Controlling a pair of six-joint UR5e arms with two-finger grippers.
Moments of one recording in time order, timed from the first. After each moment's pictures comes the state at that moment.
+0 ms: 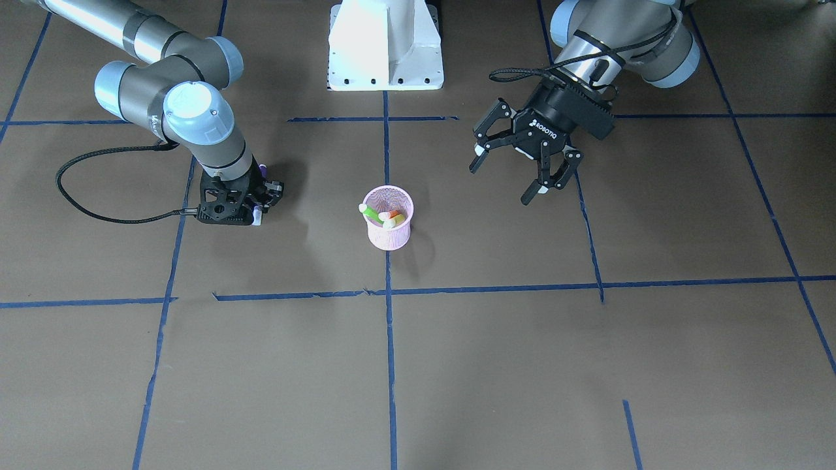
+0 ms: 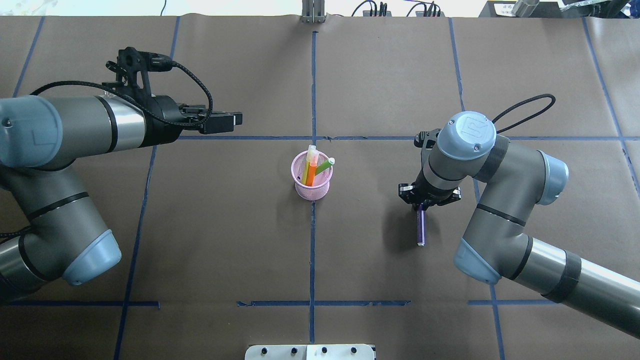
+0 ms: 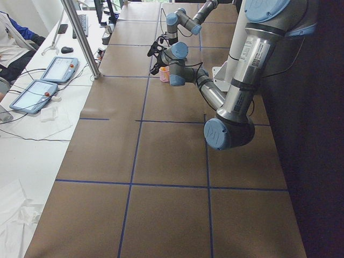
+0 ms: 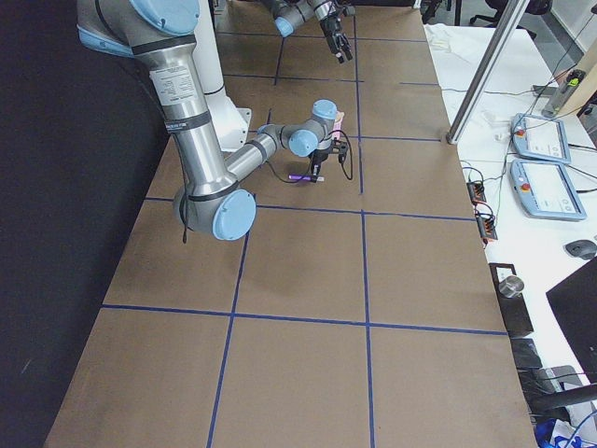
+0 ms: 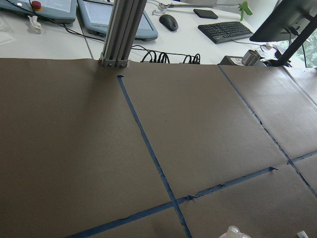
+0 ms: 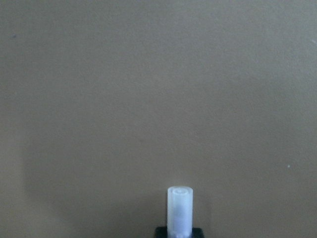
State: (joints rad) left arm -0.69 -1.92 -1.88 -2.39 -1.71 -1.02; right arm 0.60 -1.18 1.68 -1.46 2.02 1.18
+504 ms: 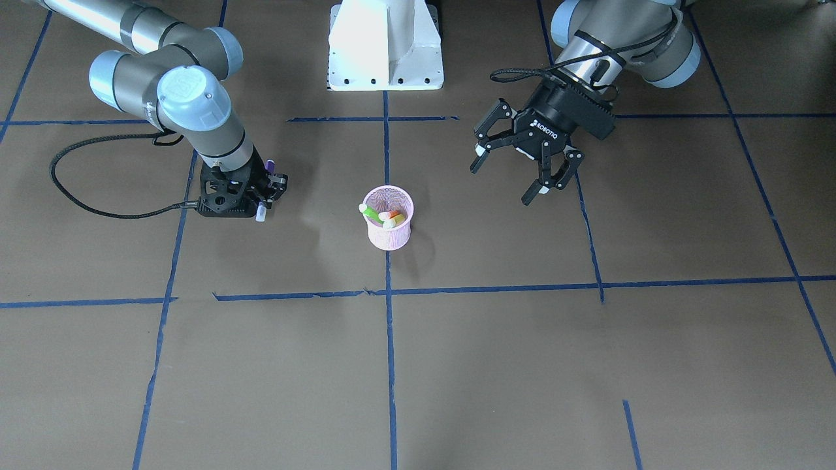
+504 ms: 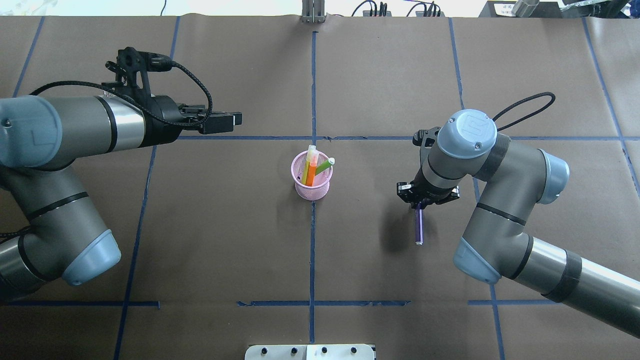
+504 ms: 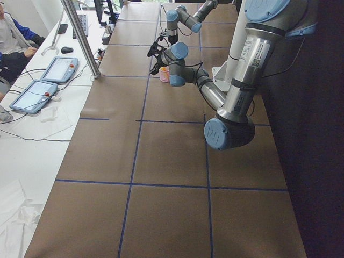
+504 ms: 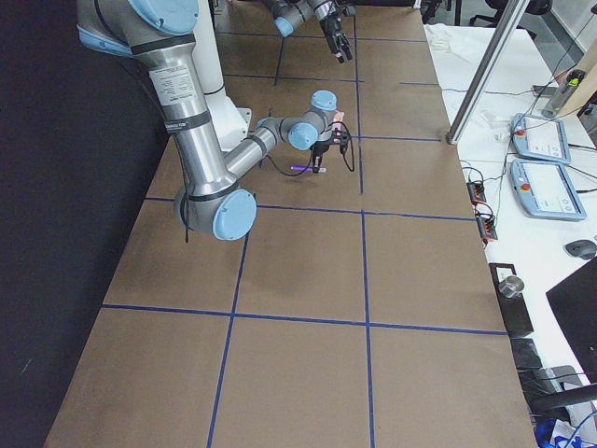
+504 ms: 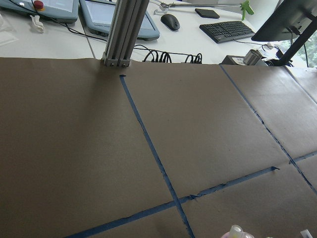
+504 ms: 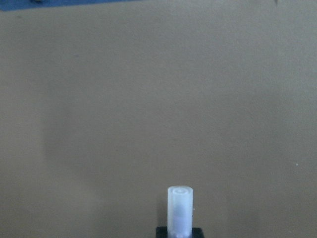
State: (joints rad) left arm -0.69 -1.91 -1.88 -2.38 -1.71 -1.02; right arm 0.63 -1.18 1.79 -1.45 2.02 1.18
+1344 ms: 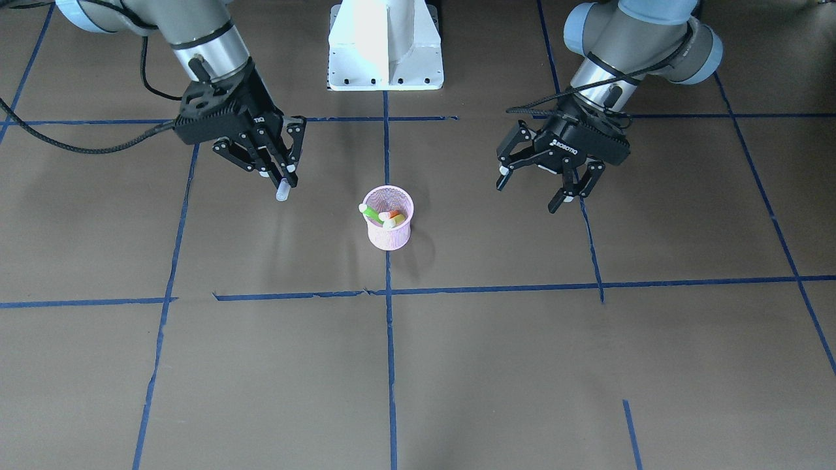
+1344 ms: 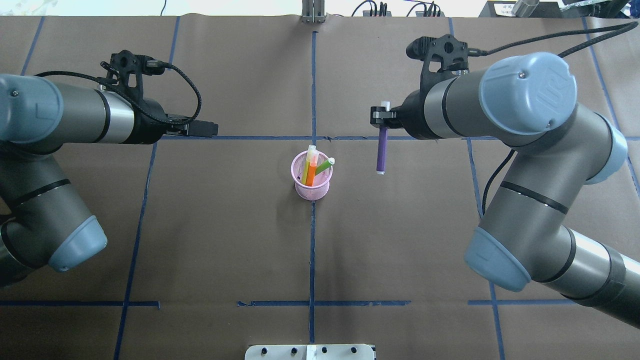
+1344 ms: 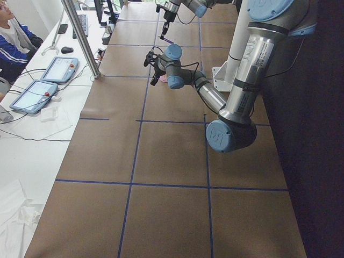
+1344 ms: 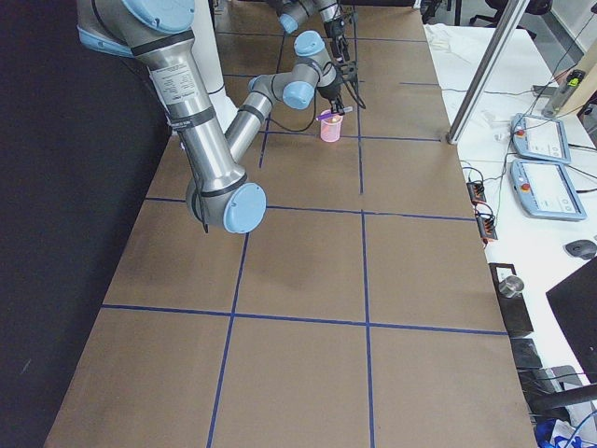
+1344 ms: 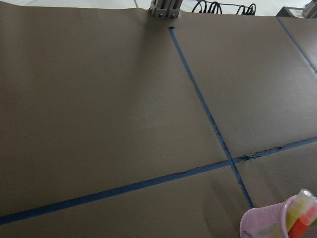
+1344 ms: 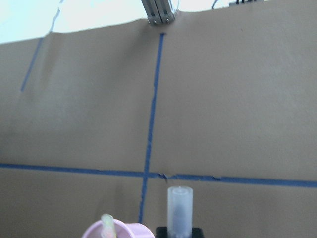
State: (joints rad) left arm -0.75 -1.89 -1.87 -2.14 -1.86 -0.98; right arm 0.66 -1.08 2.01 -1.31 1.69 1.18
